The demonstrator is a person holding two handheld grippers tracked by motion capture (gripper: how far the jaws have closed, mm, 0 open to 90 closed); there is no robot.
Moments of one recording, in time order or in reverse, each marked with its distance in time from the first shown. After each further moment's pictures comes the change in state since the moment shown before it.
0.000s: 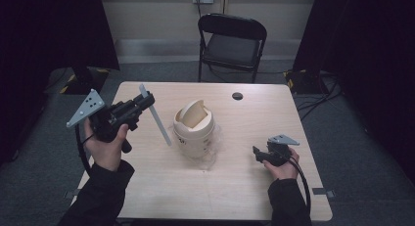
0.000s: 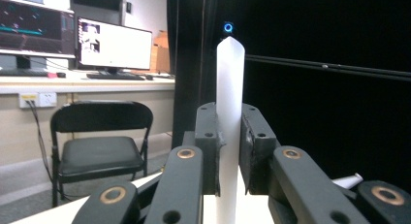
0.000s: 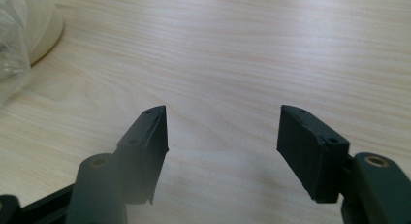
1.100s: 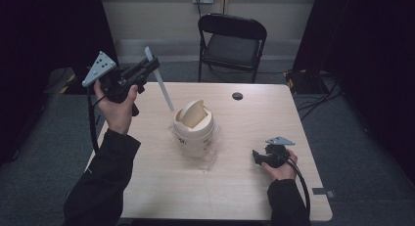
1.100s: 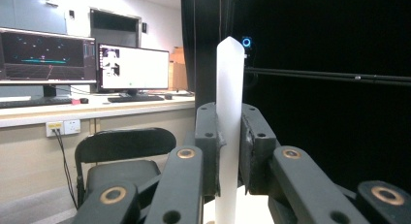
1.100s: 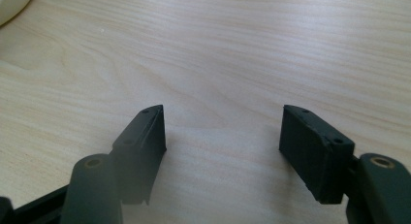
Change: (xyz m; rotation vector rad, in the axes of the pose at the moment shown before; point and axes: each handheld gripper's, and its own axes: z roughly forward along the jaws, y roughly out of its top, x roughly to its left) left arm 0.037 0.030 0.066 -0.042 0.052 0.074; right arm -0.001 -0.008 0.011 0.084 -0.018 -0.028
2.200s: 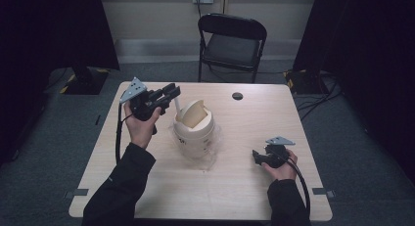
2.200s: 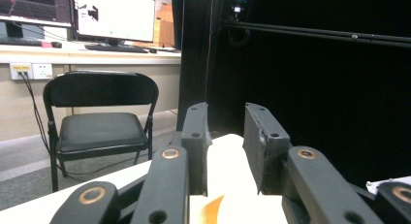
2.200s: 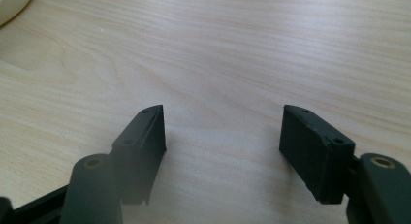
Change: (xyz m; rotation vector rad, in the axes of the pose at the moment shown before) left arm -0.005 -0.087 0.018 0.145 -0.042 -0.078; right arm 0.000 0.000 0.000 0.000 0.000 0.001
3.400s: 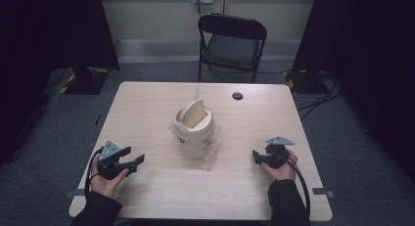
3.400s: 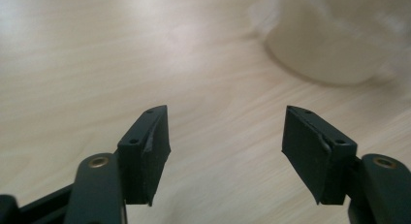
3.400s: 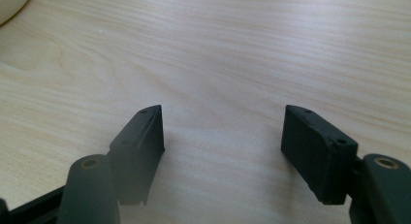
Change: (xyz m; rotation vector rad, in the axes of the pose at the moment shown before) left arm 0.028 -0.143 -0.136 0.518 0.294 -0.007; right arm 0.000 0.000 0.000 0.000 -0.007 0.003
